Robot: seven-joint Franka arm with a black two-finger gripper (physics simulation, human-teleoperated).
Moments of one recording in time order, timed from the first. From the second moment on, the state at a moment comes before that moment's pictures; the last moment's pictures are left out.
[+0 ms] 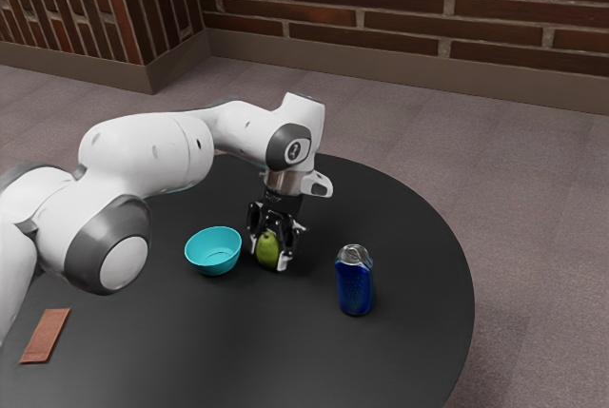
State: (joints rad) arm -0.24 0.88 0.19 -1.17 -0.05 1.60 0.12
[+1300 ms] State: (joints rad) arm -0.25 0.32 0.23 -1.77 0.06 1.89 0.13
